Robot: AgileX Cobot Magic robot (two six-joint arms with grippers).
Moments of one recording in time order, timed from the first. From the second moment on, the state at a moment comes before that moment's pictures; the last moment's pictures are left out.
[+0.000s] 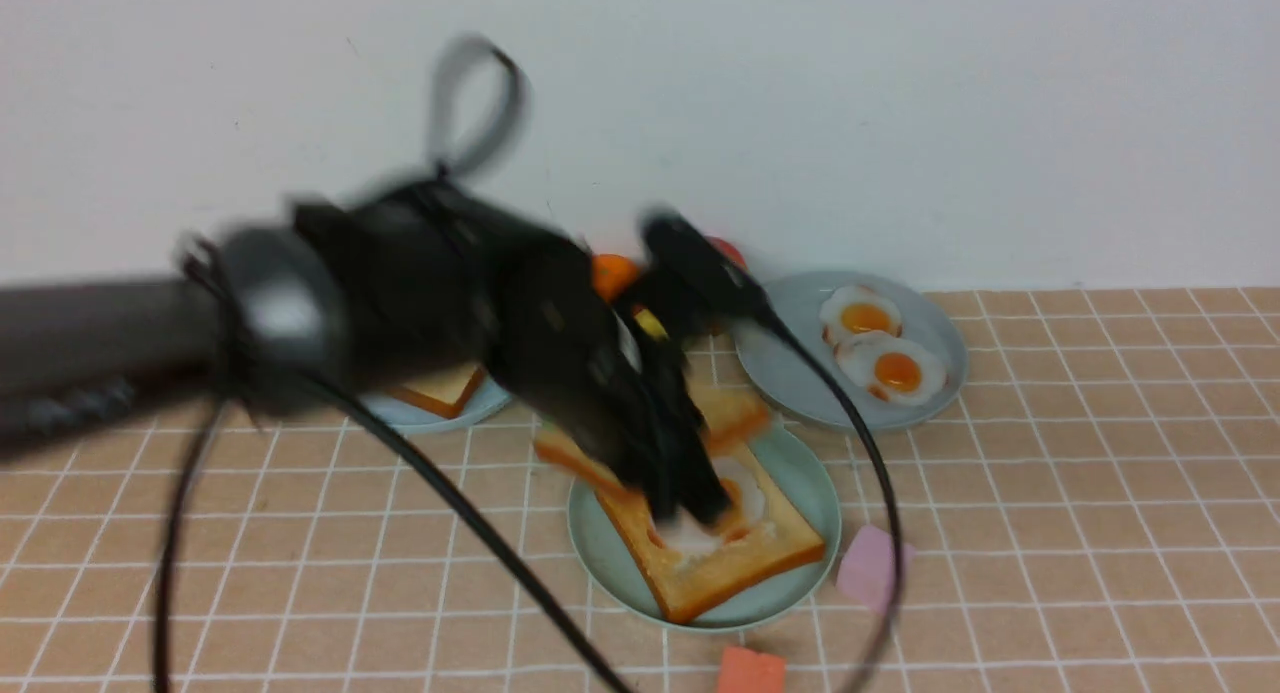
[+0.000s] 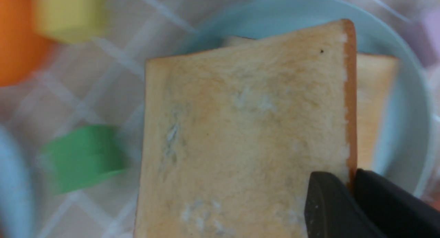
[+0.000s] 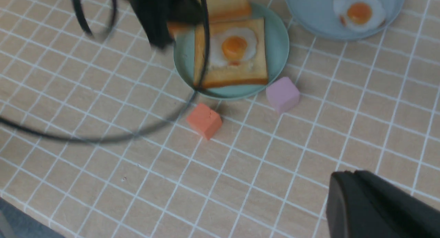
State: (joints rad) right arm 0.28 0.65 -1.04 0.25 1.17 -0.12; left arm -0.70 1.81 -1.29 -0.02 0.49 0.29
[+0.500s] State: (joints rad) right arm 0.28 0.53 -1.04 0.25 1.21 -0.11; left arm -0.74 1.91 -1.28 0.11 0.39 0.26
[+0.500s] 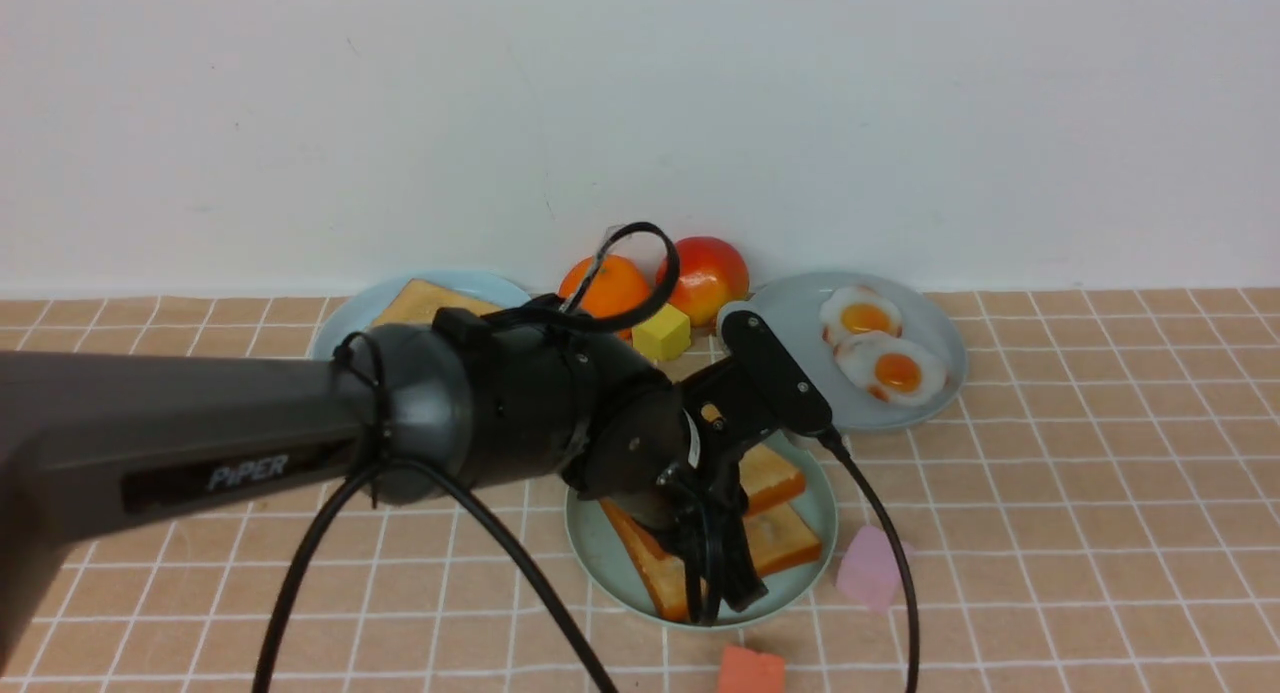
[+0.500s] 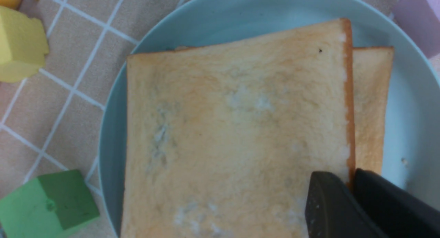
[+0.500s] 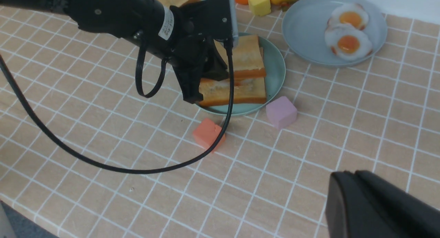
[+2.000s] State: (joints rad) right arm 0.28 0.36 -0.95 0.09 1.22 0.09; left arm -0.74 0.51 -0.62 -0.31 0.25 0.23
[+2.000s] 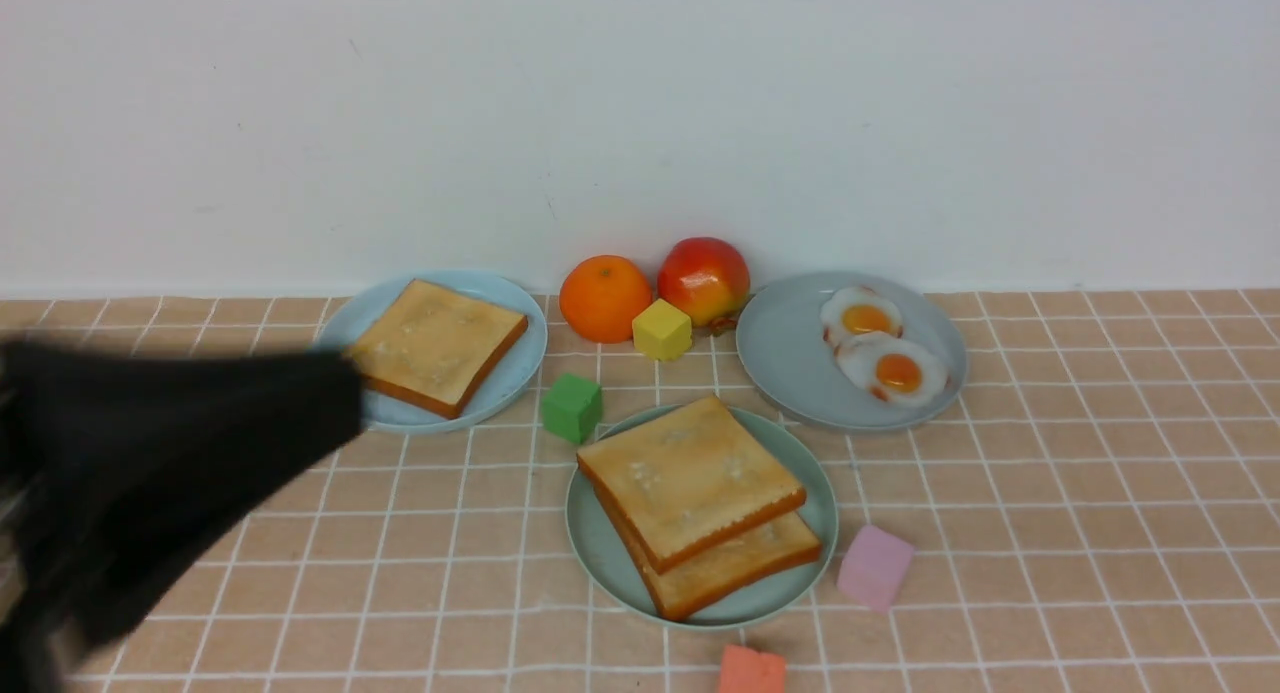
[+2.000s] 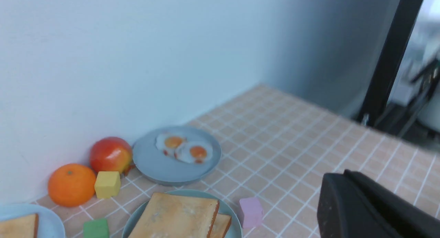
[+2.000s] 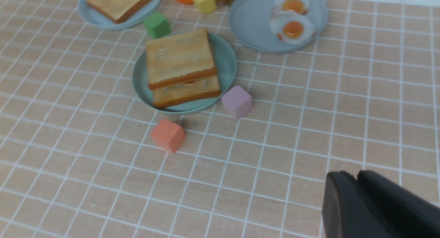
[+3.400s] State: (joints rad) right arm 0.03 0.03 -0.18 0.00 0.54 0.15; left arm -0.74 0.01 -0.09 -0.32 0.11 0.23
